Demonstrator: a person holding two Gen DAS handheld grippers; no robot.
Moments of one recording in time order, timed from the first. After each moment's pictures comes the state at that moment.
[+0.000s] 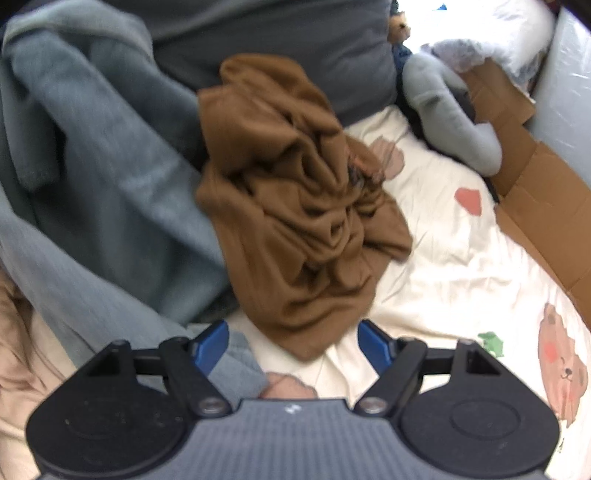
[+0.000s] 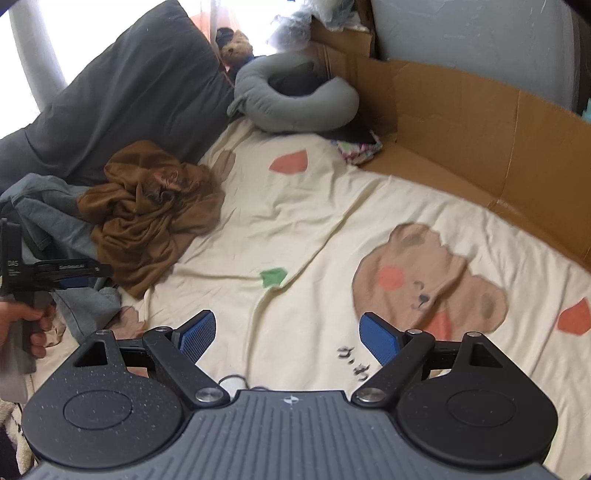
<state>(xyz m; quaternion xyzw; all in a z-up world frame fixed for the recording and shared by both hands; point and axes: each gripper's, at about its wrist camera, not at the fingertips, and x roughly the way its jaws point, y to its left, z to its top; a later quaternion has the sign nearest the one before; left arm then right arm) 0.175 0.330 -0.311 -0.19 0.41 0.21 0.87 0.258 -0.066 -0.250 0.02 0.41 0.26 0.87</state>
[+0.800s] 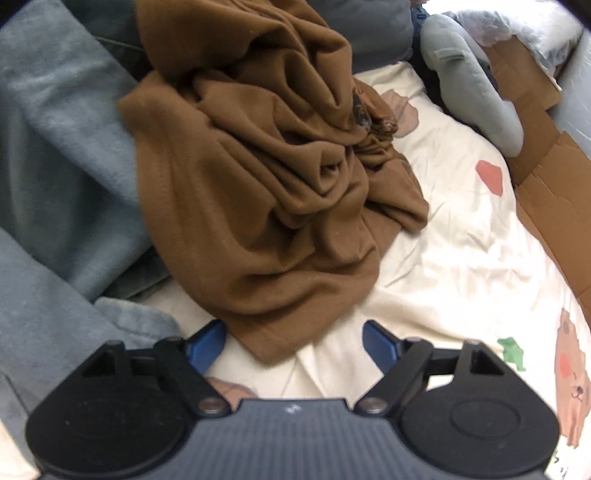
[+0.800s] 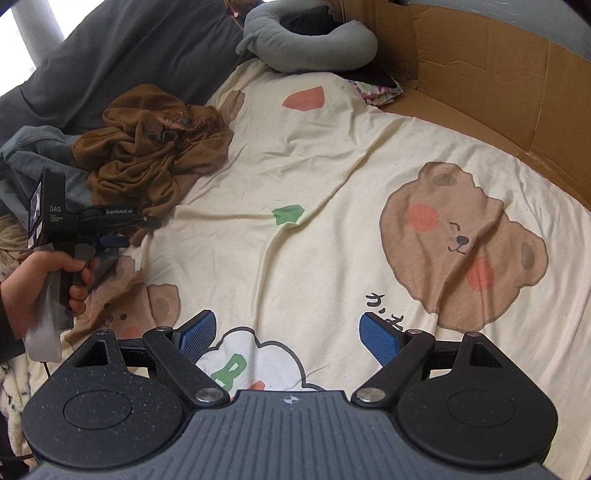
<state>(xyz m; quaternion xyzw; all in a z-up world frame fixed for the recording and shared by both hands) 0.224 0.330 -0.375 -0.23 0.42 0.20 0.85 0.255 -0.041 -0.303 0.00 0.47 0.27 0.84</state>
